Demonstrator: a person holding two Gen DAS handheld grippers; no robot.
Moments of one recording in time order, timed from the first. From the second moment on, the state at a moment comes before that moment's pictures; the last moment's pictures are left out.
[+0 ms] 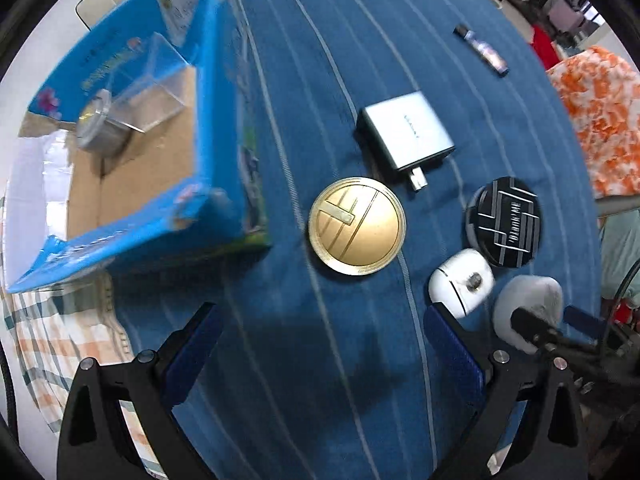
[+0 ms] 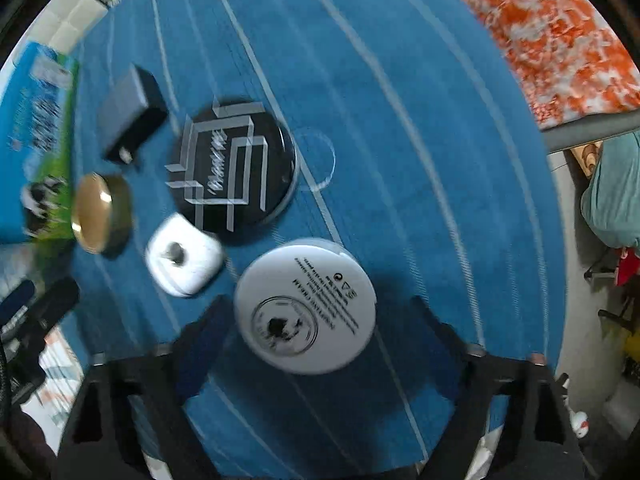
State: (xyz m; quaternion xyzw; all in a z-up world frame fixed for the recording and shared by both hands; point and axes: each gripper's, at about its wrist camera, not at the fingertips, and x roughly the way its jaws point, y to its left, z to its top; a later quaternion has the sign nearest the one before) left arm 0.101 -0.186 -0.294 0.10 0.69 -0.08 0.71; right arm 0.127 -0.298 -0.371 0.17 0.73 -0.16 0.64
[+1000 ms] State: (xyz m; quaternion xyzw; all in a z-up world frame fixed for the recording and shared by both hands) left arm 0.079 -0.200 -0.349 0.04 0.71 -0.04 0.70; right arm 0.162 -0.323 -0.381 0.14 0.75 -0.15 0.63
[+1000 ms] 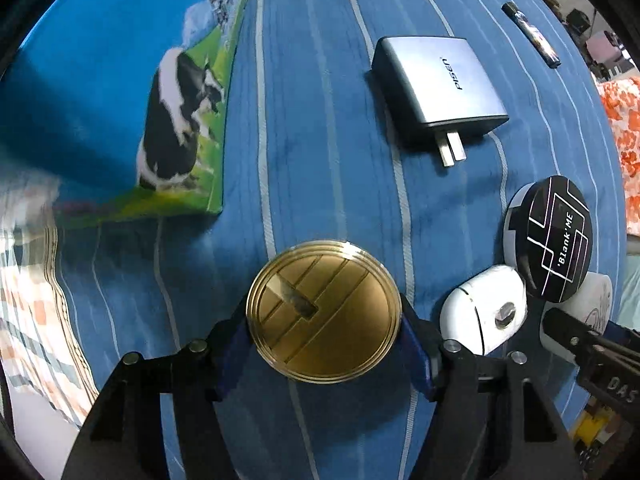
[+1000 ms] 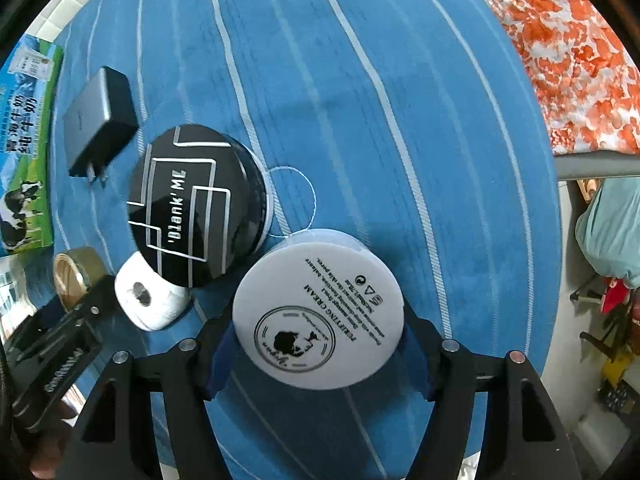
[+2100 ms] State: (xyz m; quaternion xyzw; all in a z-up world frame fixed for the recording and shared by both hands) left arm 0.081 -0.132 -0.159 0.03 0.59 -0.07 0.81; right arm 0.163 -0.168 -0.177 0.04 0.61 -0.05 0.79
